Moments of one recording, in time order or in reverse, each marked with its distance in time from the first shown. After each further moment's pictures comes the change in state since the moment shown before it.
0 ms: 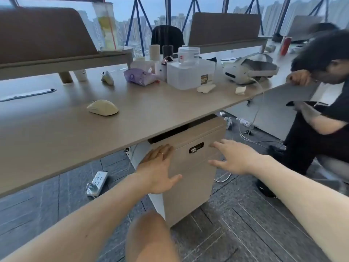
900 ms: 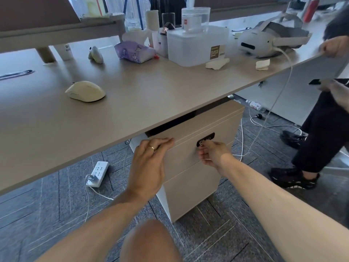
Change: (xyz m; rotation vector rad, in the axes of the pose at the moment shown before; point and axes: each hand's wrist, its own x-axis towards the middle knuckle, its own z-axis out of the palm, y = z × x) left_hand 0.037 -0.034 0.061 -0.246 0.728 0.110; right_hand 0.119 -0.037 0.099 1.624 0.088 0.607
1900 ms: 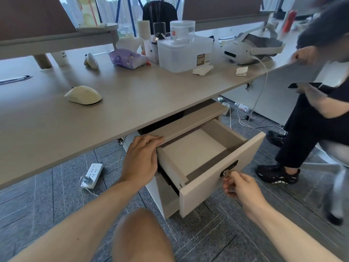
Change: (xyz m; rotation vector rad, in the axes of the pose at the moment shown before) left_hand 0.005 0.010 -0.017 -0.053 -0.119 -0.106; right_hand -0.105 0.066 -0.097 0.035 0.163 -0.093
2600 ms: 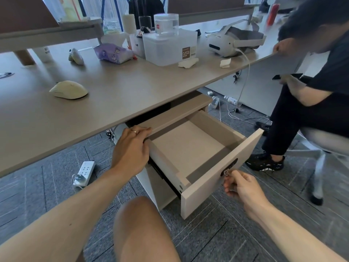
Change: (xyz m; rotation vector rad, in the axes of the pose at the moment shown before) left_hand 0.001 0.015 -0.006 0.092 -0.085 -0.051; right_hand -0.036 0.013 -0.039 -0.008 0.047 0.026
